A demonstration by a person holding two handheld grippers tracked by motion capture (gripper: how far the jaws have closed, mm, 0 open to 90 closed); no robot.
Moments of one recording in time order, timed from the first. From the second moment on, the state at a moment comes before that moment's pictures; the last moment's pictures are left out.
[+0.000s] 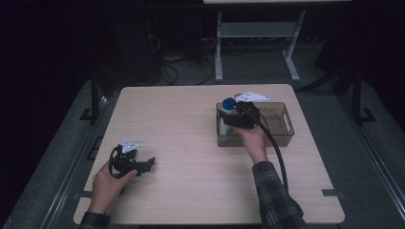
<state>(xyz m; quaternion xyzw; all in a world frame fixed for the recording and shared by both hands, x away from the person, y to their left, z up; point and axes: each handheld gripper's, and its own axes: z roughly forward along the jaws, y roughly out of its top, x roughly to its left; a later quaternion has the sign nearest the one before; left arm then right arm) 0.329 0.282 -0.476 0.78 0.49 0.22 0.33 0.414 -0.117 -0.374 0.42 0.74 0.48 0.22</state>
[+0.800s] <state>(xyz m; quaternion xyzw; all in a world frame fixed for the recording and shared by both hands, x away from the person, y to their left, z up) 0.329 0.282 -0.476 0.78 0.49 0.22 0.33 0.412 -0.106 -0.382 0.41 0.78 0.44 0.20</state>
